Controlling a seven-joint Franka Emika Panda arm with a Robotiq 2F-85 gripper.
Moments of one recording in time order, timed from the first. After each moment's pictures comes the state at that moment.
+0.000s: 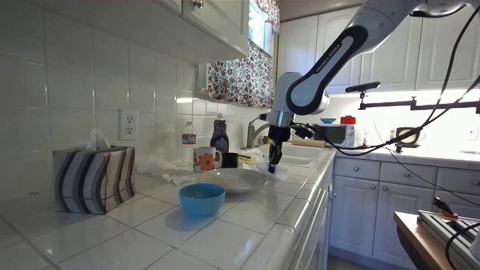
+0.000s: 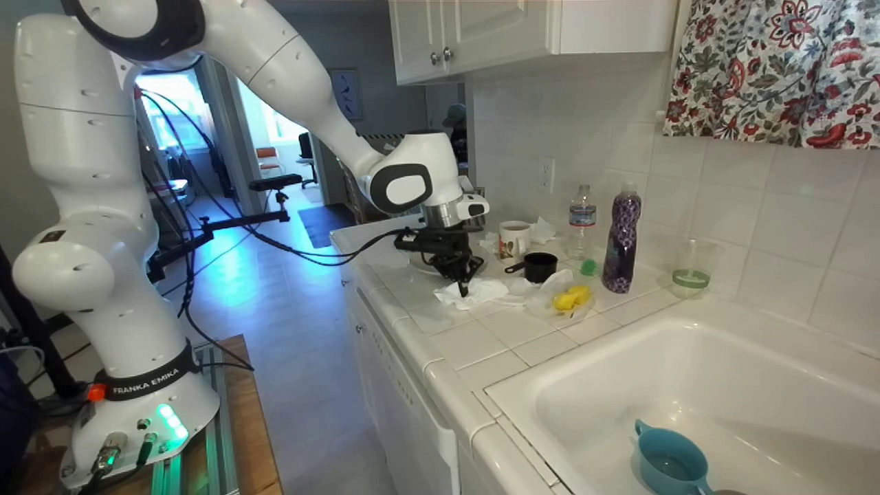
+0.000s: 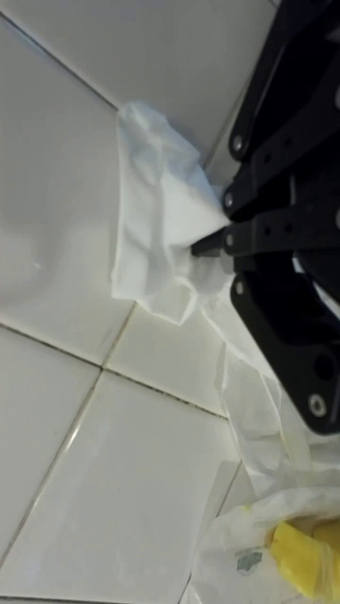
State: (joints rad) arm -0.17 0.22 -0.04 -2.26 -0.03 2.67 -0.54
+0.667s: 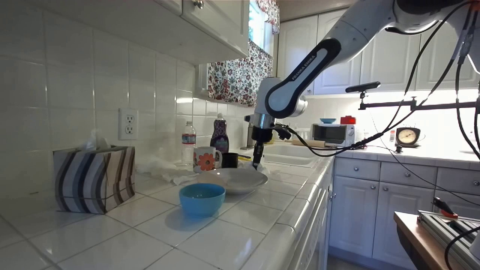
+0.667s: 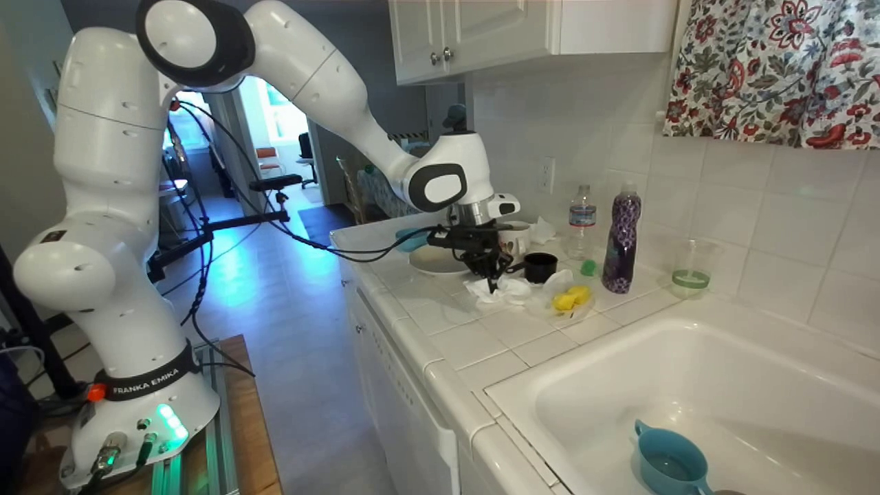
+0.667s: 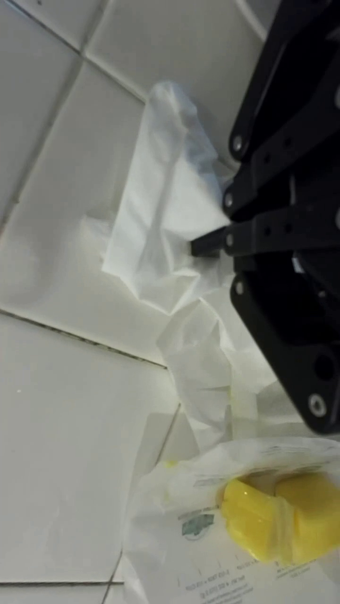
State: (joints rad) arm -0.16 0.40 -0.05 -2.00 -0.04 2.61 -0.45
